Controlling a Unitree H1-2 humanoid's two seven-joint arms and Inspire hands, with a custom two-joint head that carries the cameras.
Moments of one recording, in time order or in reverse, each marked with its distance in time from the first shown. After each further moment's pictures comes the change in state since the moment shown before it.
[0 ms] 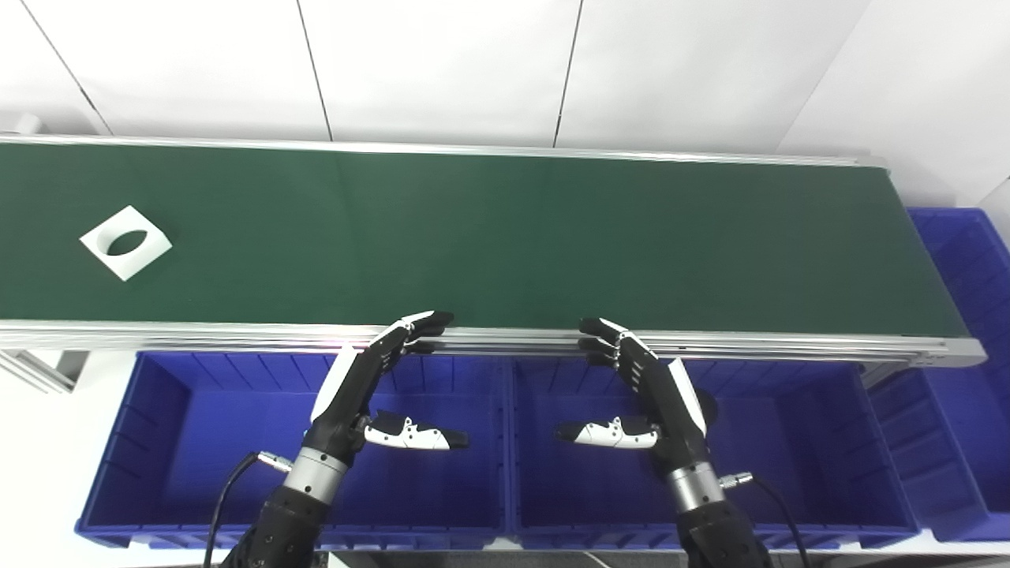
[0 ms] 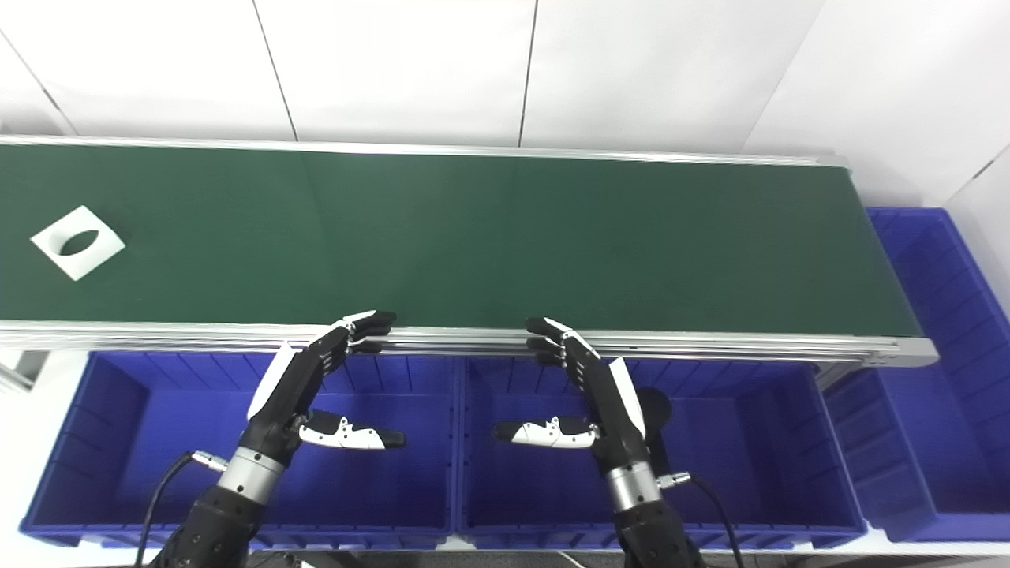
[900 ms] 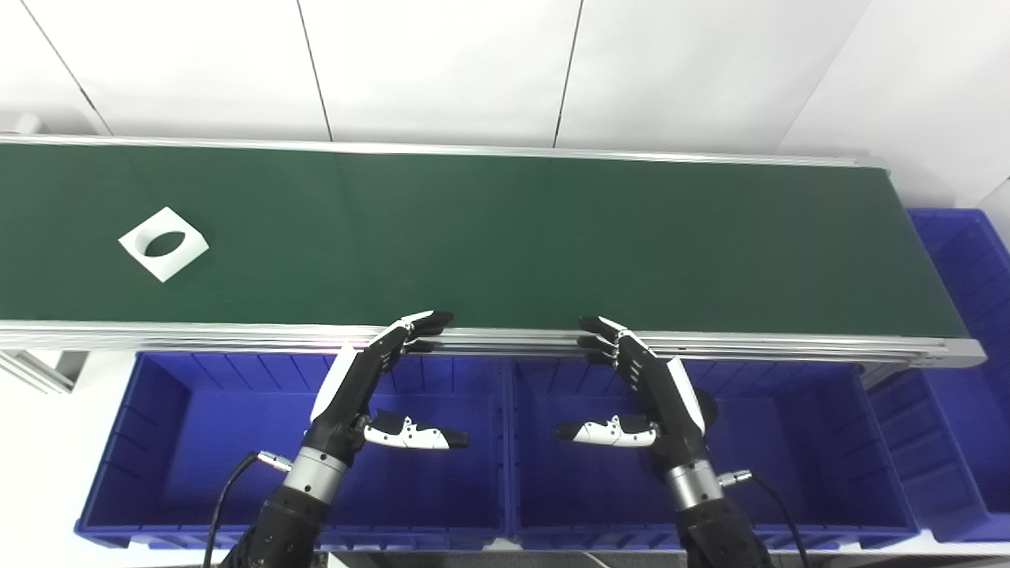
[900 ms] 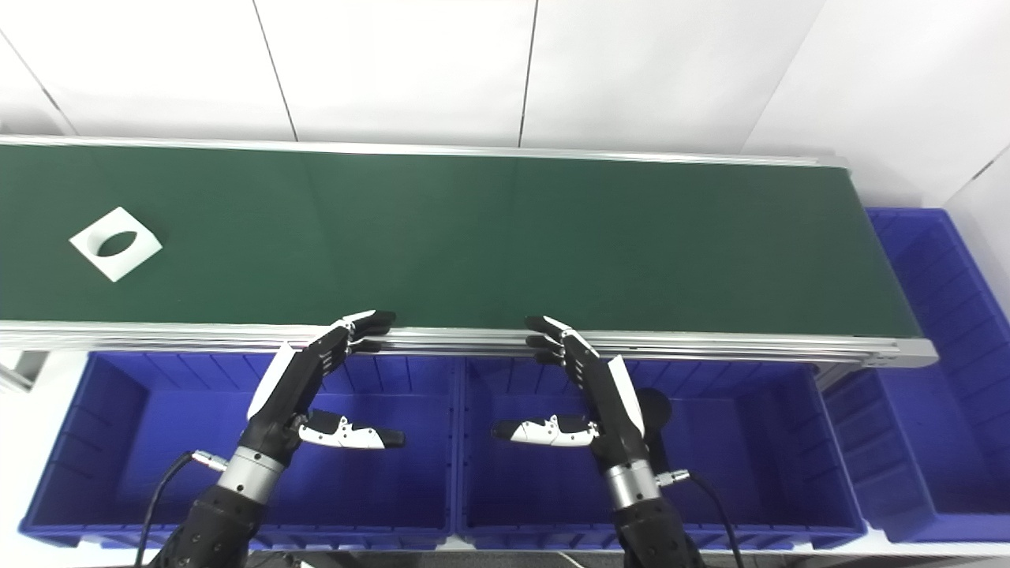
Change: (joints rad) left arm -0.002 0.001 0.000 0.004 -0.003 0.000 0.000; right arm -0.008 -0.001 0.000 0.007 -0.002 0.000 0.000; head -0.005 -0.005
